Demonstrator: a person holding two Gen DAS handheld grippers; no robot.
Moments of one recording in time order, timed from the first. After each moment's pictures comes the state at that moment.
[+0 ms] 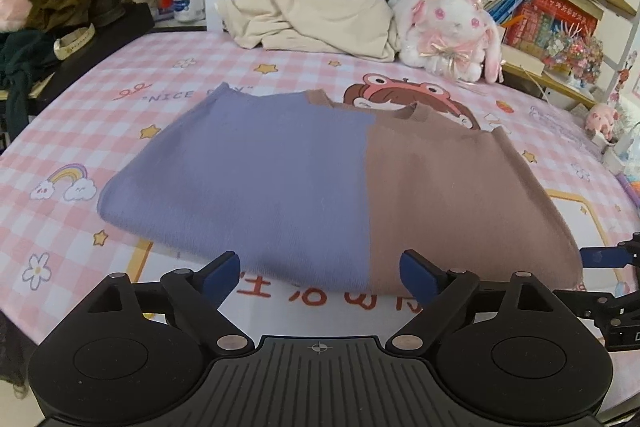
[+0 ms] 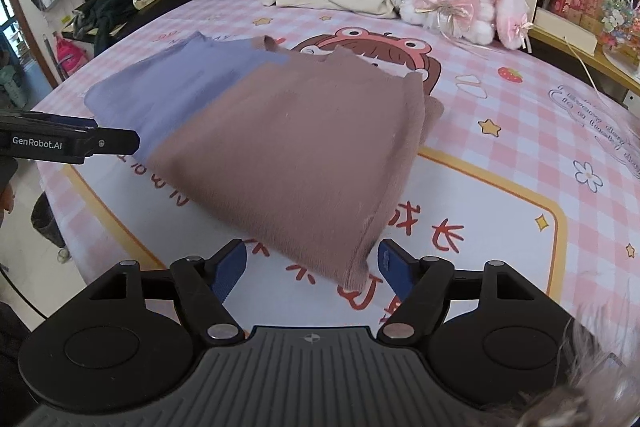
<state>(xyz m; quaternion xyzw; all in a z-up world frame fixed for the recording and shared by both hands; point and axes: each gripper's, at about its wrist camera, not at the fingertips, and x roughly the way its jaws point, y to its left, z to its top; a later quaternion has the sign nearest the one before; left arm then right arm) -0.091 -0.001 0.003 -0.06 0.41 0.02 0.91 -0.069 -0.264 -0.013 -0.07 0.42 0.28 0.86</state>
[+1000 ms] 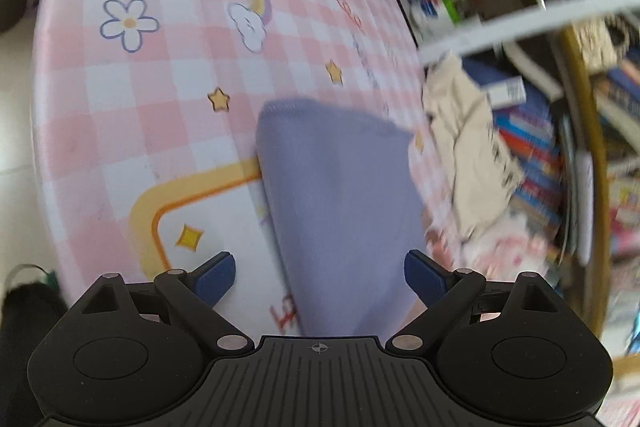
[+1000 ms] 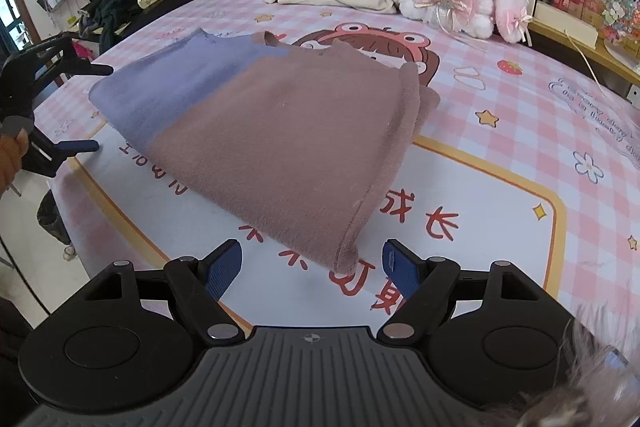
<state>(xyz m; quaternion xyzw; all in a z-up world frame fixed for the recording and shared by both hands) -0.112 0.132 -0.056 -0.58 0.28 0.15 0.75 -0.072 -0.276 -0.015 -0.07 0.42 0.28 0.86</state>
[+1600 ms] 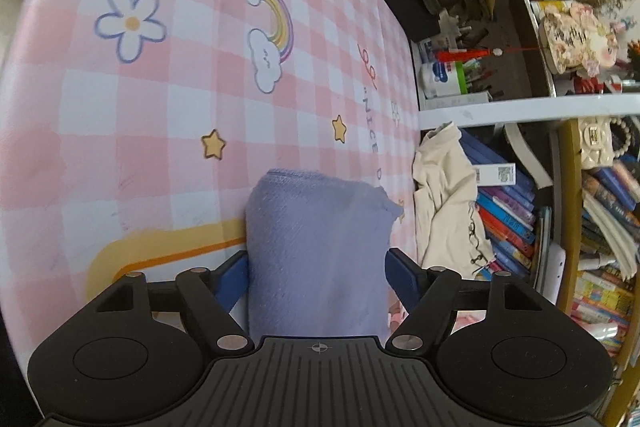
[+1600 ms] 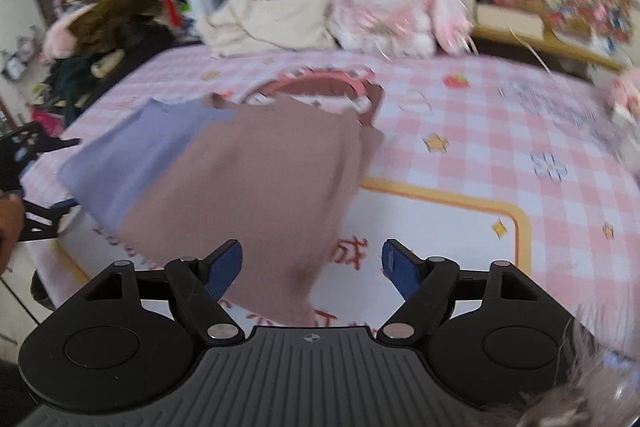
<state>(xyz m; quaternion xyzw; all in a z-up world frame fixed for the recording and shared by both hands) -0.091 0.158 -0.073 -0.64 0.22 0.16 0.72 -0.048 -0.297 -0.001 0.02 0.41 0.21 0.89</state>
